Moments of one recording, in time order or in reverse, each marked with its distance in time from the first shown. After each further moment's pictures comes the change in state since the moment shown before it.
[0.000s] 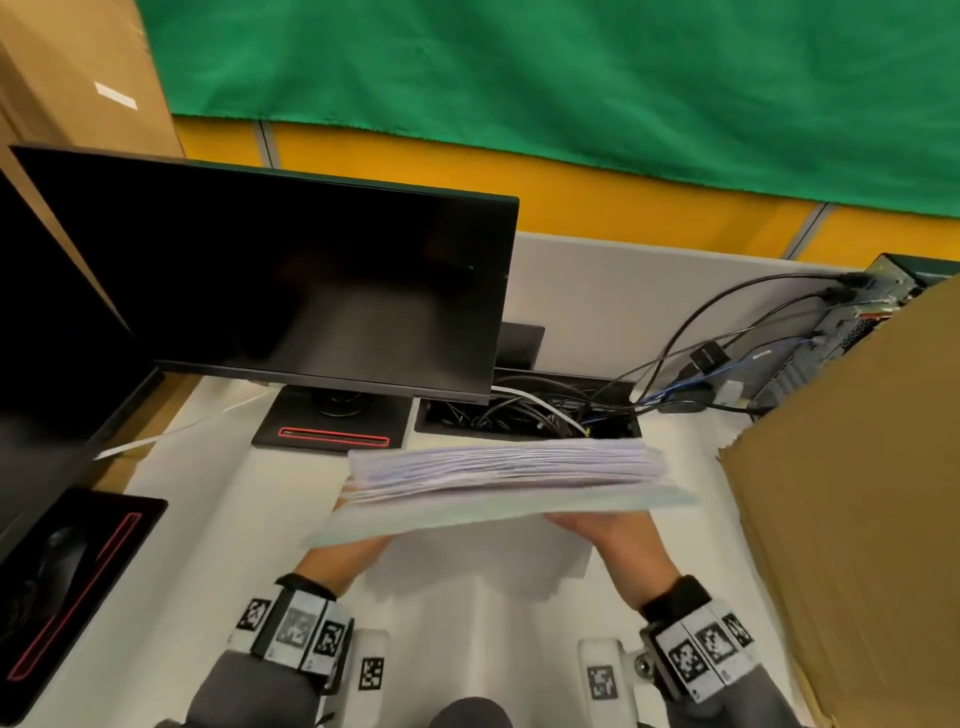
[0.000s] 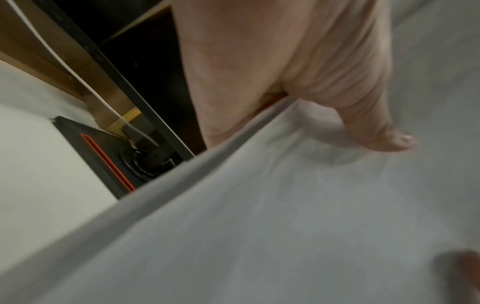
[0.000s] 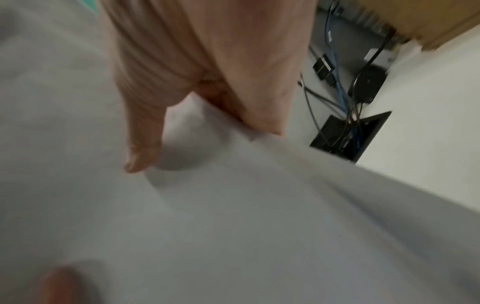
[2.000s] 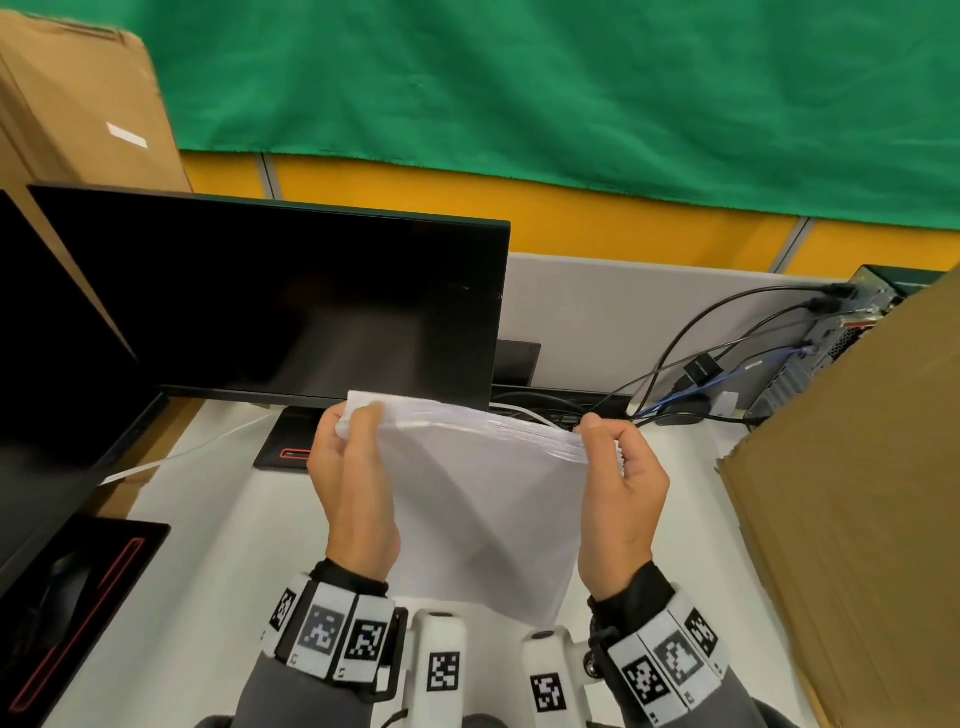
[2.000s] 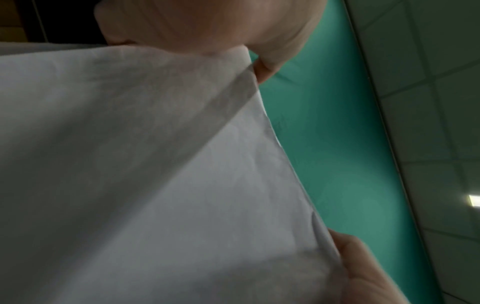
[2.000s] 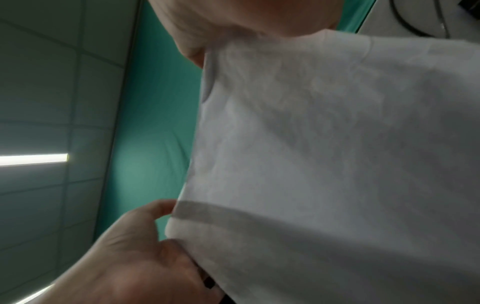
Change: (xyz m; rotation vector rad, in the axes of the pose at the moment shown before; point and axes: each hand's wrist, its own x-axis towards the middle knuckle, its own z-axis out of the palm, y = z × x) left_hand 0.000 0.078 0.021 -0.616 0.465 0.194; right_hand 0.000 -0.069 0.061 0.083 0.560 -0.312
